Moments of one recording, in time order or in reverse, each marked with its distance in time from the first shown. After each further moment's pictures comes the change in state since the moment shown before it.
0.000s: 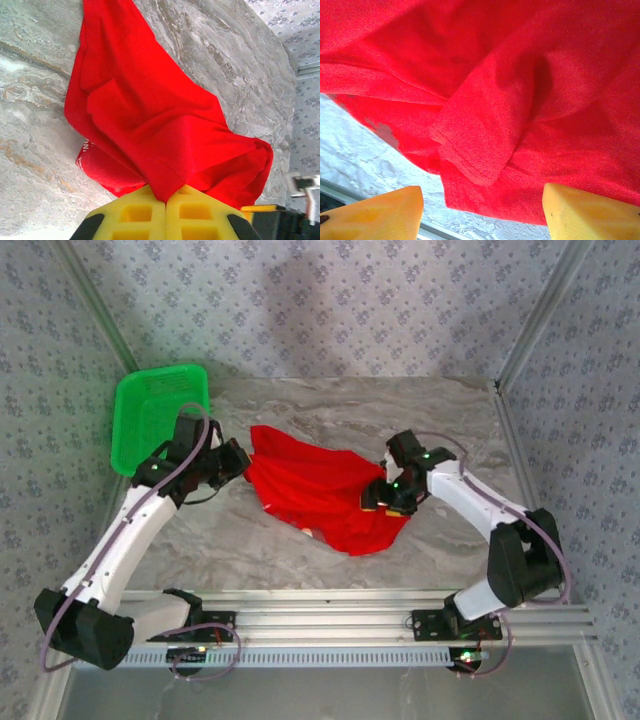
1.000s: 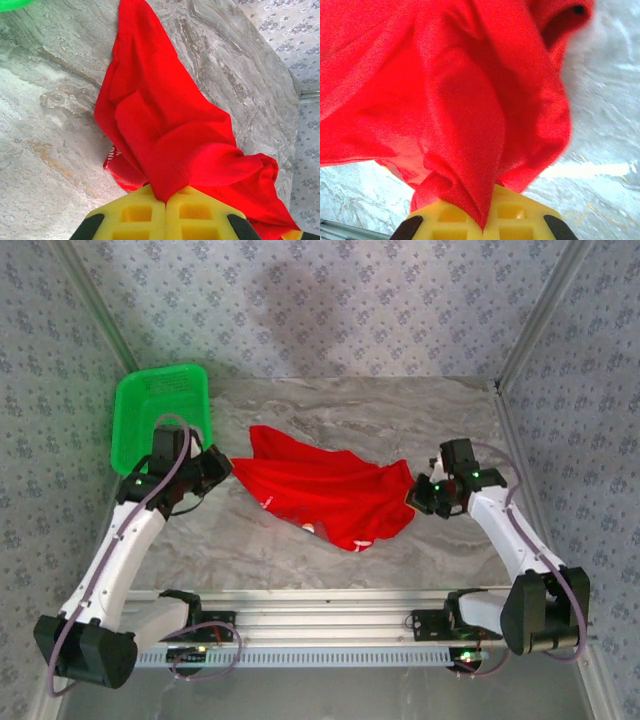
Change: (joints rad) left arm 0.138 -0.101 -0.106 0.023 0.037 0.027; right arm -0.319 -0.301 -0.187 0.048 -0.057 0.092
